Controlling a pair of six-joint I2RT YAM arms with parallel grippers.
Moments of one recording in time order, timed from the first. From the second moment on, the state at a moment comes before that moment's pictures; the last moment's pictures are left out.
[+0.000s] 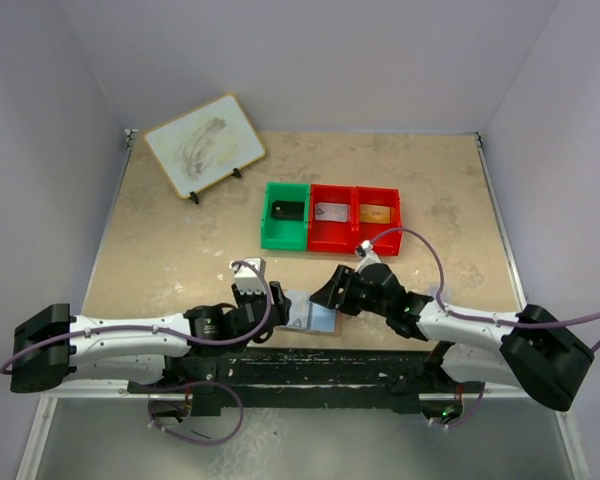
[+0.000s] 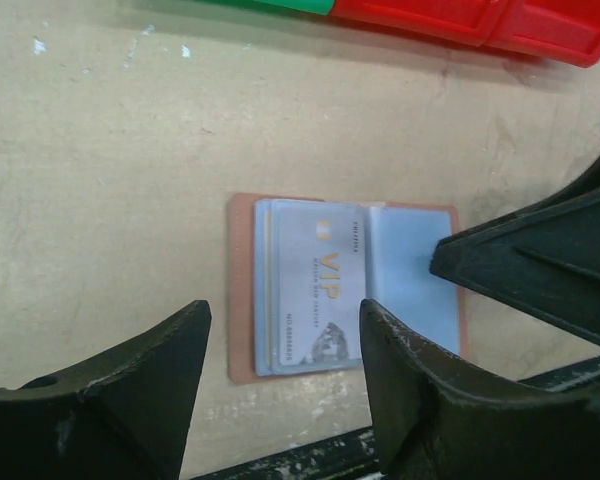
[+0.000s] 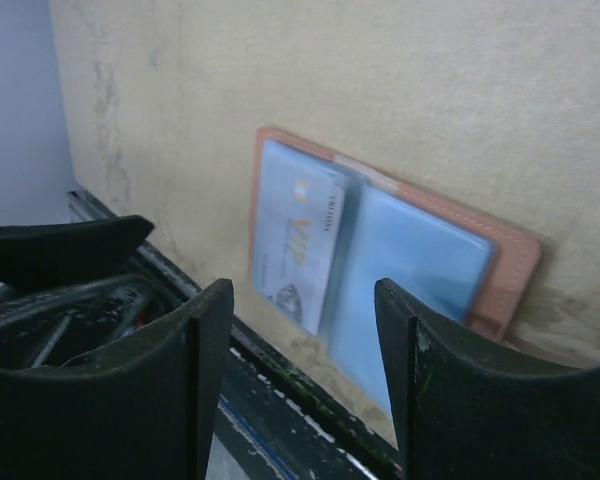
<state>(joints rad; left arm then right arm) -1.30 1.05 0.48 -0.21 -0.76 -1.04 0.84 1.16 0.32 0.25 -0.05 1.04</state>
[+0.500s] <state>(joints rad) -1.19 1.06 0.48 -0.11 -0.56 -1.05 0.90 1.22 0.31 0.38 -0.07 1.09</state>
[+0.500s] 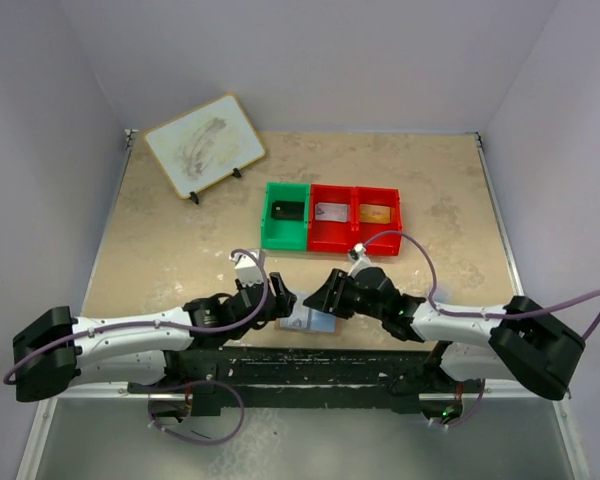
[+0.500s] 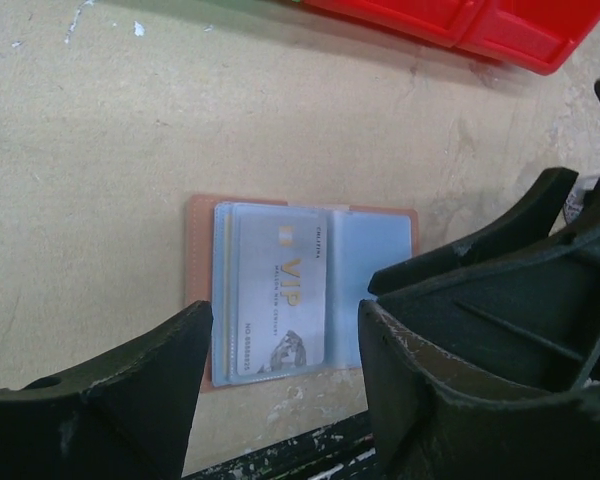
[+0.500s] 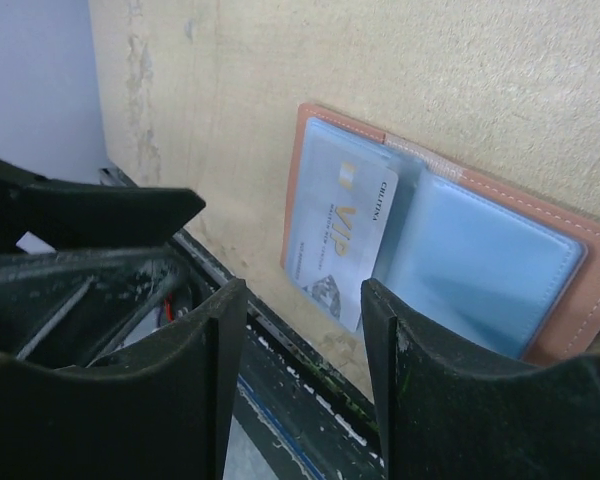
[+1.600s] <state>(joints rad) -1.13 1.38 0.69 -0.23 -0.40 -0.93 0.90 1.41 0.25 0.60 -0.12 1.15</state>
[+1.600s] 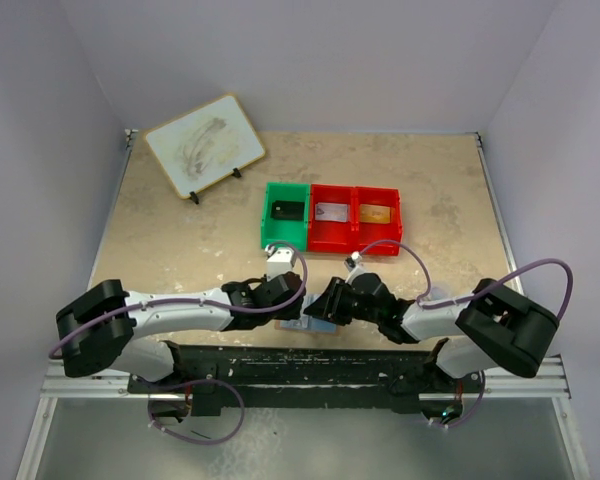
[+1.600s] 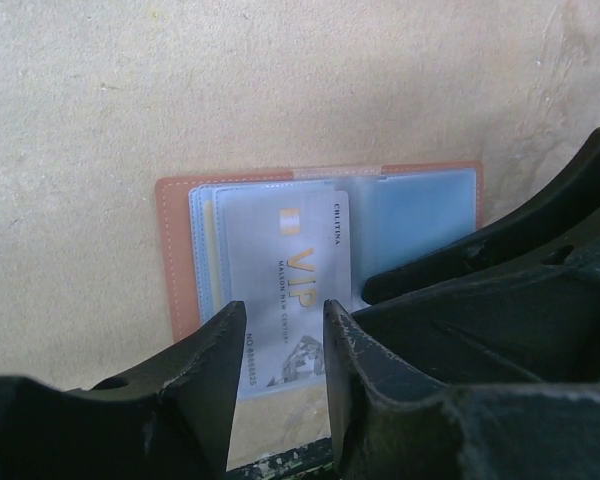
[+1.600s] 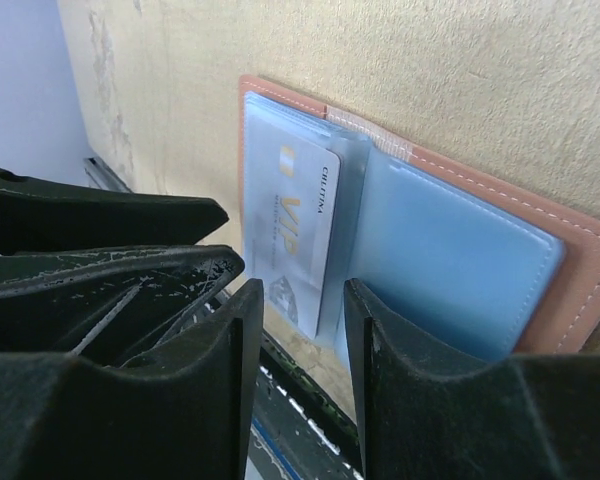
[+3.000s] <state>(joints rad) -1.13 1.42 0.66 -0.24 -0.42 -0.93 0.90 1.50 0.23 0.73 -0.13 1.22</state>
